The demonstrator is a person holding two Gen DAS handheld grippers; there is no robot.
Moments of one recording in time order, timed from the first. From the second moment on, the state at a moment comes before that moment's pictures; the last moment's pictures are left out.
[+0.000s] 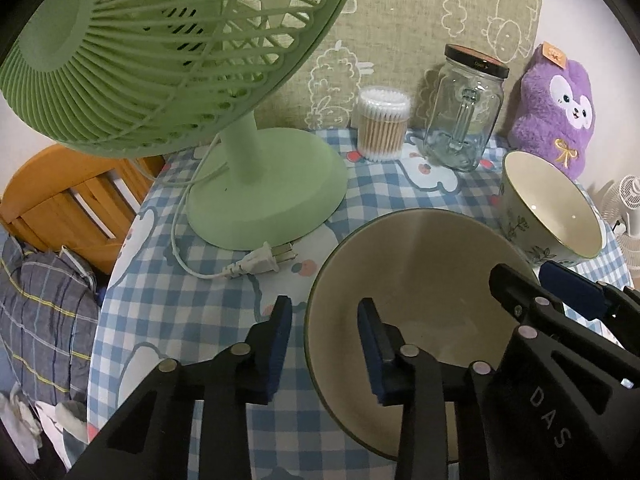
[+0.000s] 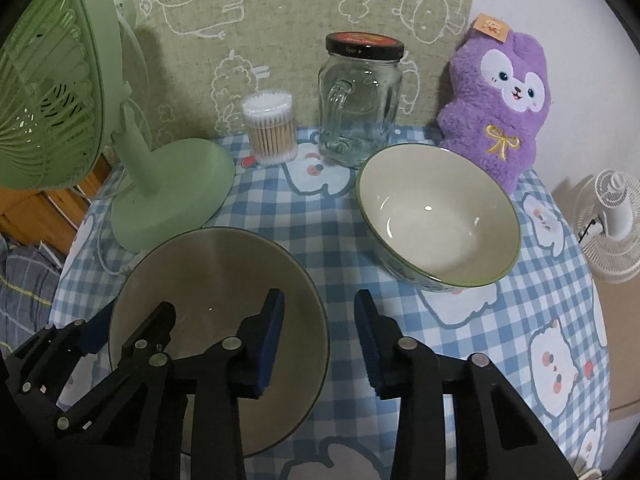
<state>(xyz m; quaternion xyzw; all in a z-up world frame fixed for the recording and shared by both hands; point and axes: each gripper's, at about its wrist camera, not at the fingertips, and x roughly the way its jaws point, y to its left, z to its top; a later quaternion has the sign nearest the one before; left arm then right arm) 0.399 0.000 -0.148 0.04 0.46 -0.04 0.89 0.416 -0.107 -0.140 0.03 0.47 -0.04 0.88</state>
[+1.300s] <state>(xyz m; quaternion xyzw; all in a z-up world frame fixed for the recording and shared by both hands) 0.379 -0.004 -0.128 0.04 0.46 -0.04 0.89 0.399 -0.104 -0.116 0.02 0.47 -0.03 0.88</state>
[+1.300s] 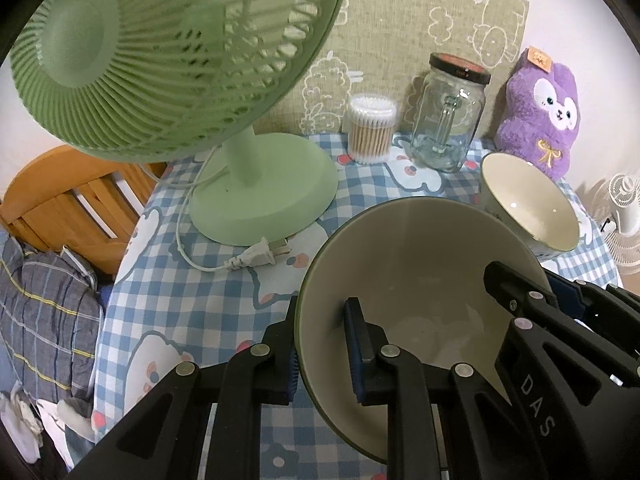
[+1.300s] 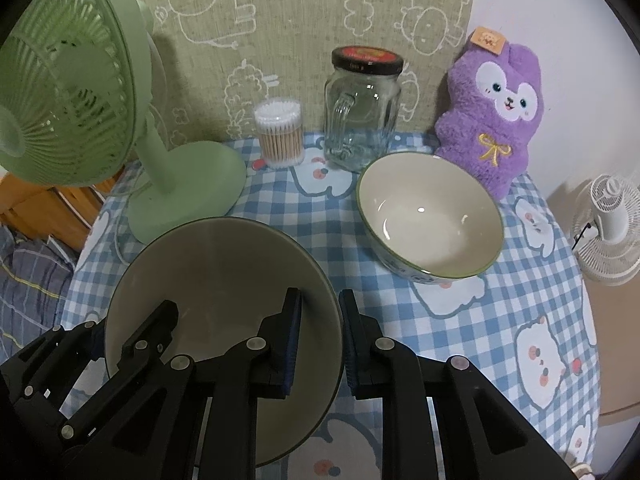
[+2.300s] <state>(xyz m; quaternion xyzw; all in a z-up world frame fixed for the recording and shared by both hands) 0.310 -0.025 -0.036 0.02 0.40 -0.03 0.91 0.326 -0.124 -0.019 0.01 0.41 -0.02 0.91</state>
